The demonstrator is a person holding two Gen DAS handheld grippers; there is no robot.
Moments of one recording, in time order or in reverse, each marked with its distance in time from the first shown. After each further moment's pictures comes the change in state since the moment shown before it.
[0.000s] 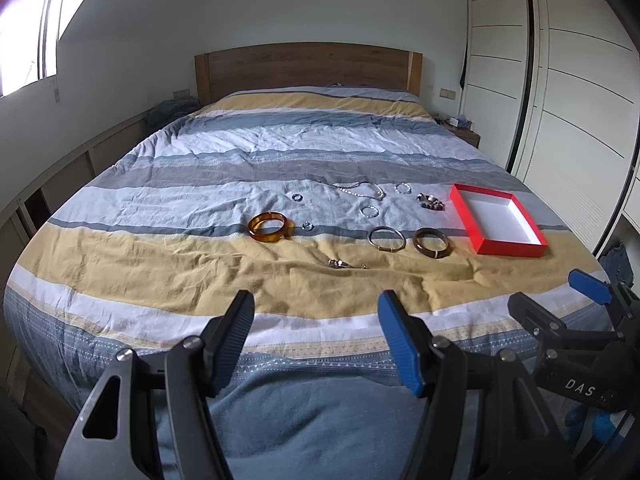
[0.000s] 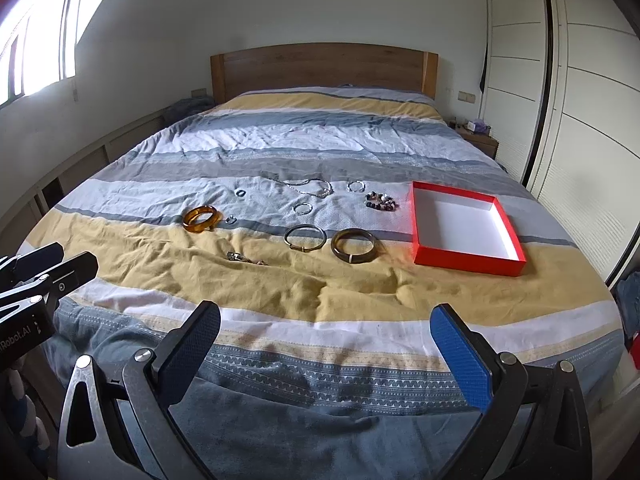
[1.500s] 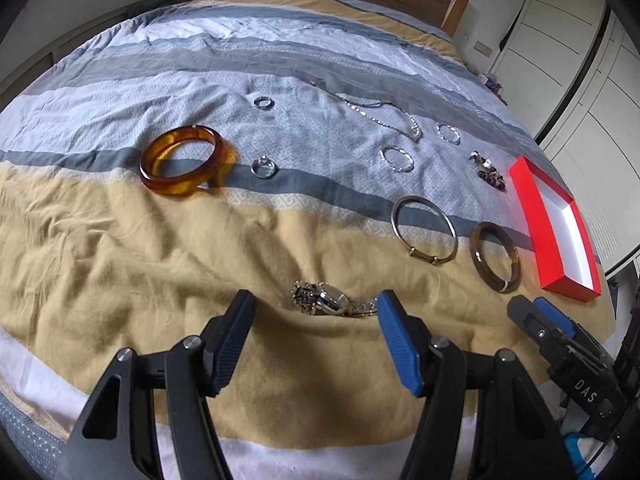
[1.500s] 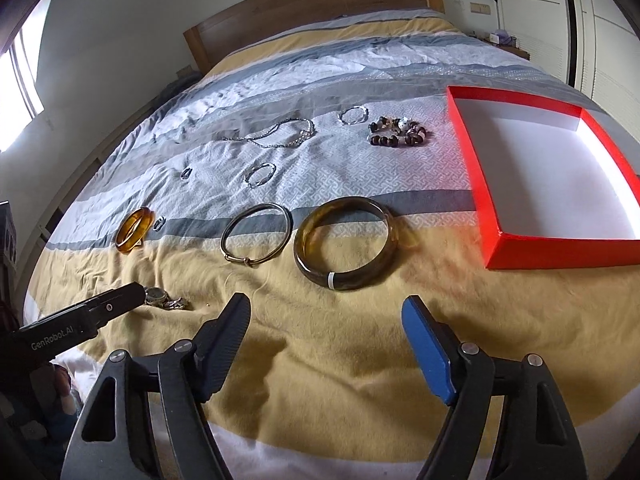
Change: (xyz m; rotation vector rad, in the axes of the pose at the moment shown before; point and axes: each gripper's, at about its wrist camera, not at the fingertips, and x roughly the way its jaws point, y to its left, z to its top) left arm 0.265 -0.007 0.023 -0.183 0.347 -0.096; right arm 0.233 -0.064 0.024 0.185 0.209 0.179
